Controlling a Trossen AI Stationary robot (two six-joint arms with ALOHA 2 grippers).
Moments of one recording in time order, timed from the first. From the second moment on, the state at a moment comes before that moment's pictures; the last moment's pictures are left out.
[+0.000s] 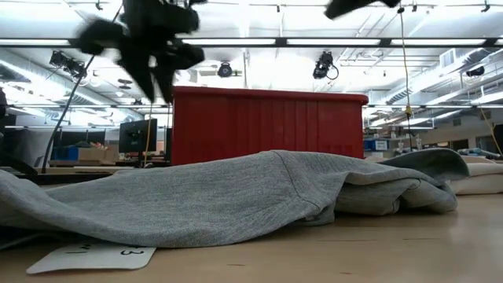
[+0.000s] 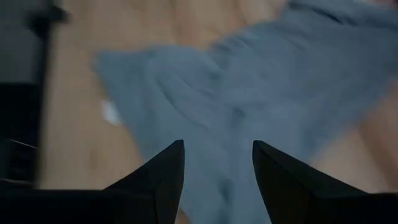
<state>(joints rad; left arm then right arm) -0.01 1.44 1.21 -1.06 -0.09 0.60 0.63 1.73 1.37 -0.60 0.56 0.62</state>
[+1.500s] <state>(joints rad) -0.65 1.79 1.21 -0.56 -0.31 0.27 0.67 1.76 1.10 -0.17 0.50 0.60</state>
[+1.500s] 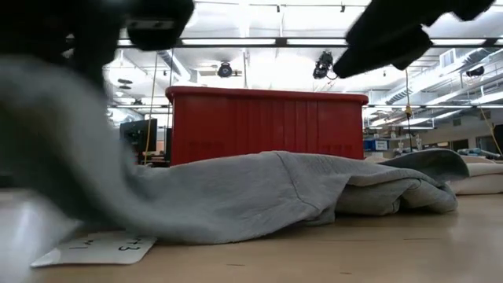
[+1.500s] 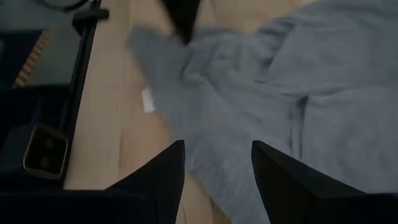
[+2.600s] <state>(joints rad) -0.47 1.57 1.21 -0.59 -0.45 0.01 0.64 2.12 1.27 0.03 0.41 0.25</state>
